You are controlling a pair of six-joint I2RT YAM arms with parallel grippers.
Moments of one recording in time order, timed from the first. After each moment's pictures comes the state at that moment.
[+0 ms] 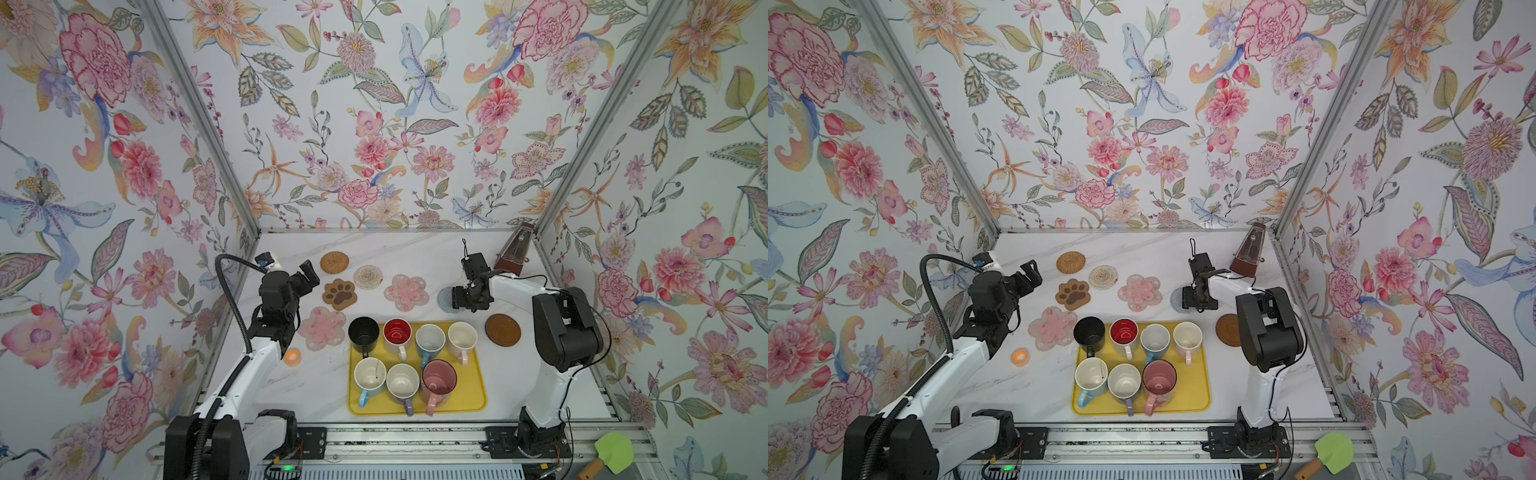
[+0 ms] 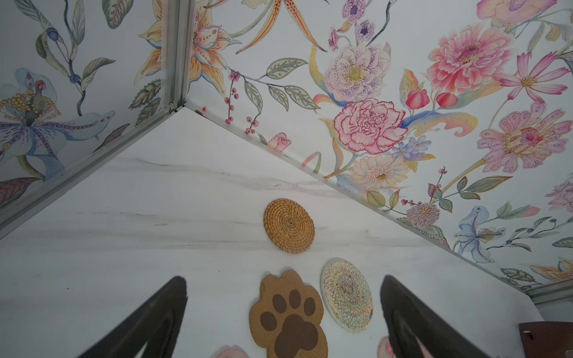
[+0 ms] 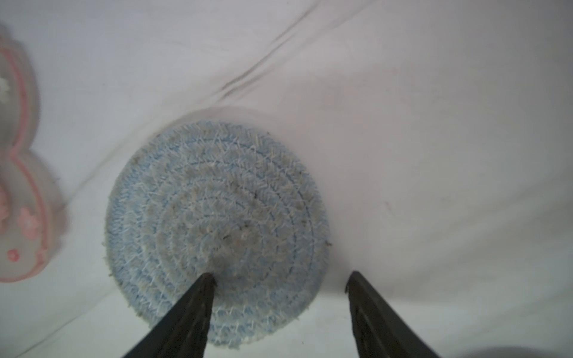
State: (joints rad) left arm -0.09 1.11 0.67 0.15 -0.16 -0.50; right arm 0.29 1.91 1.23 -0.52 0.04 0.26
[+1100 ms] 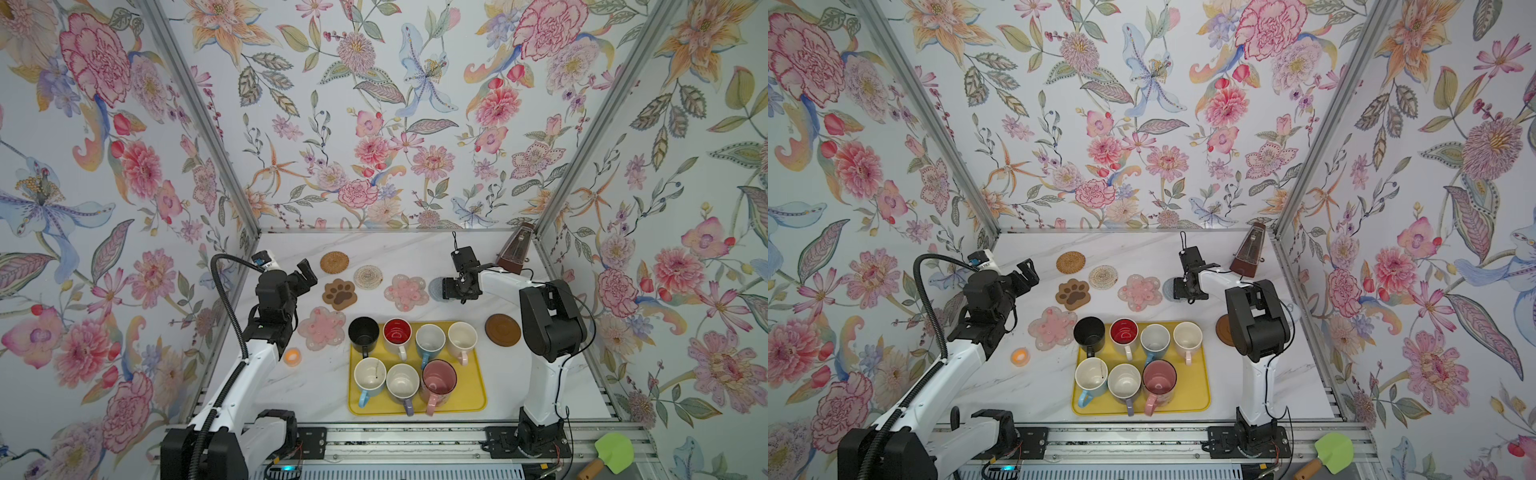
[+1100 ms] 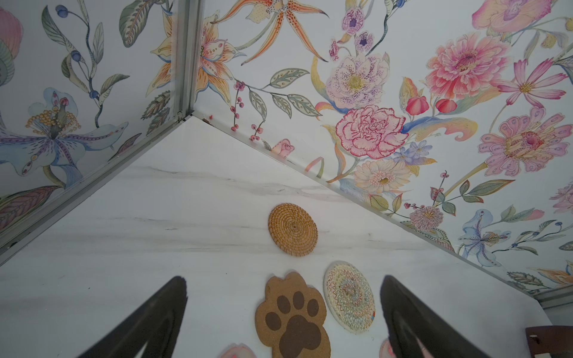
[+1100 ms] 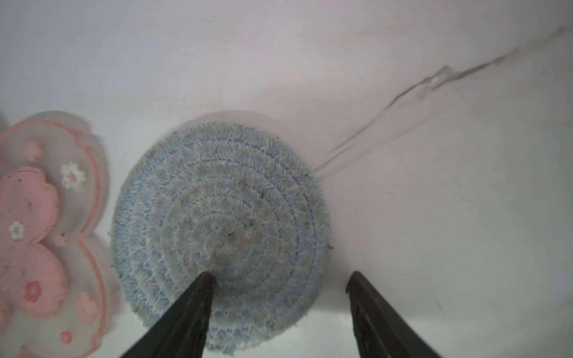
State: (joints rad) left arm -0.09 1.07 0.70 0.08 -0.18 -0.48; right arm 0.33 2.02 1.35 -0.46 0.06 0.27
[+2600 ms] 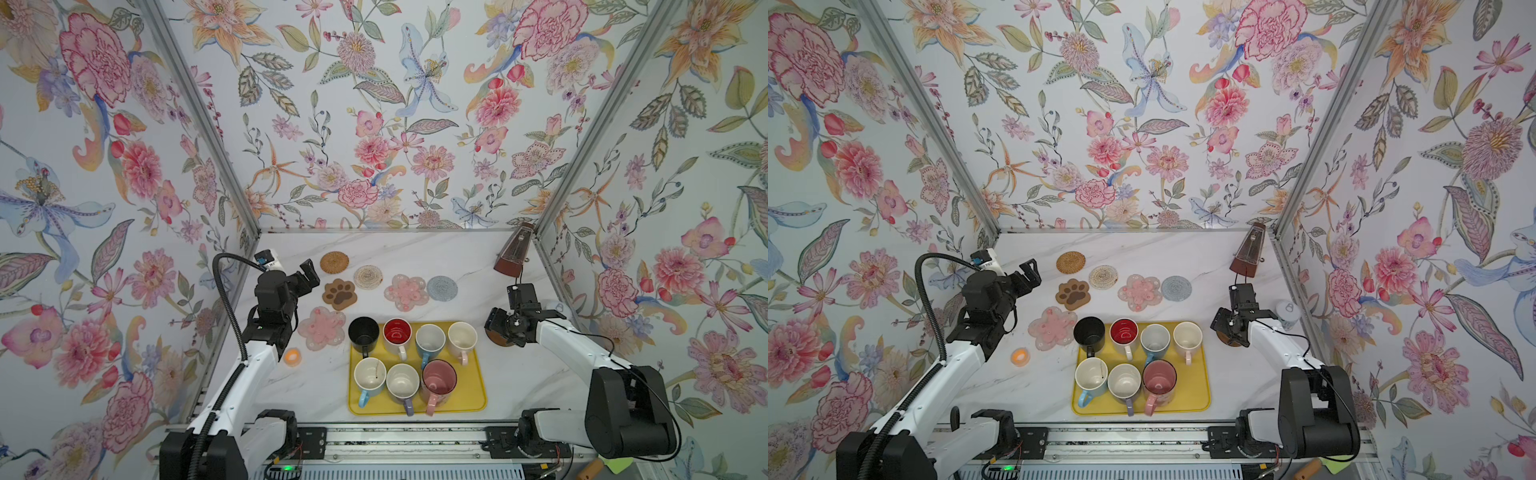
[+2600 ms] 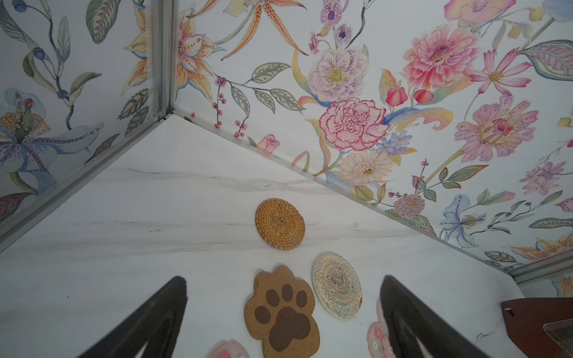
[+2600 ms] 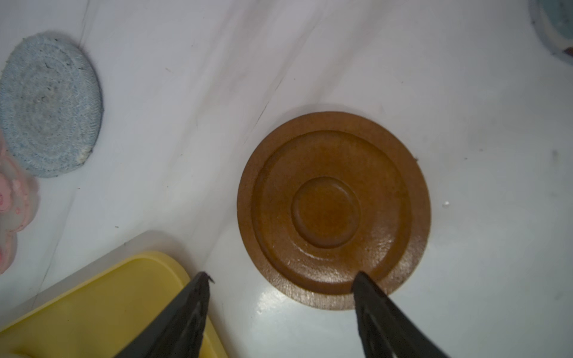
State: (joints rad) left arm -0.09 1.05 0.70 0.08 -0.12 -0.46; right arm 0.10 1.34 0.72 -0.49 0.02 0.55
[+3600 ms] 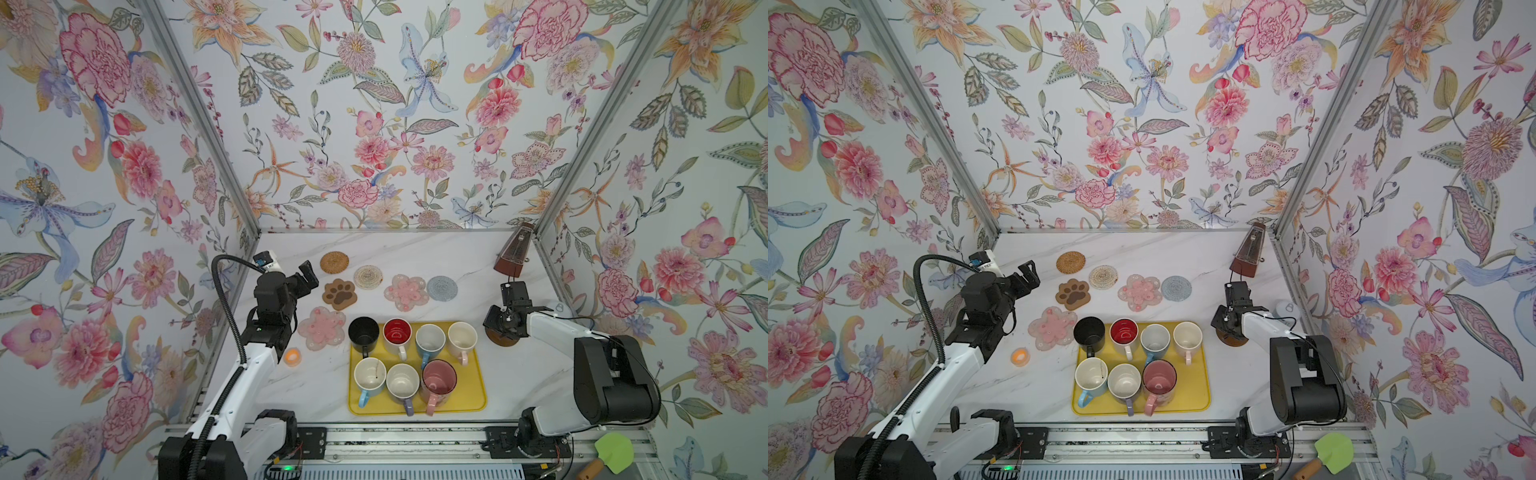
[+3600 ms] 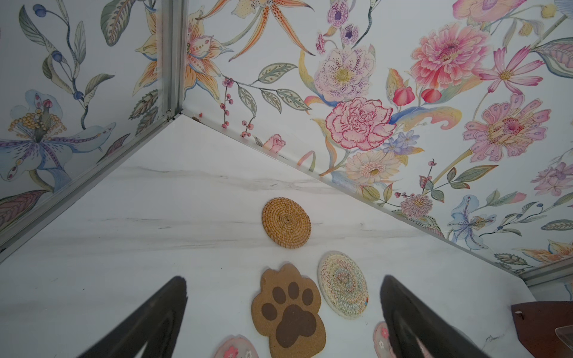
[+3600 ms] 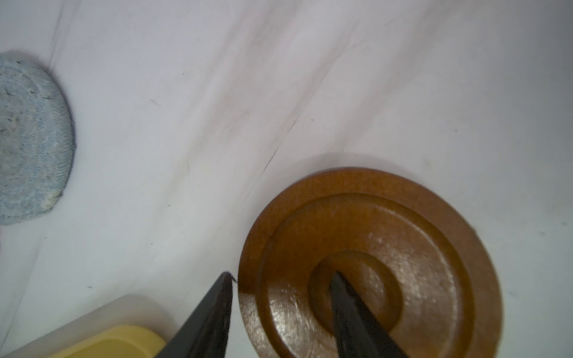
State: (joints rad) left arm -0.09 1.04 0.69 0.05 -0.14 -0.45; right arm 0.10 1.52 0.73 -0.32 0.04 0.54
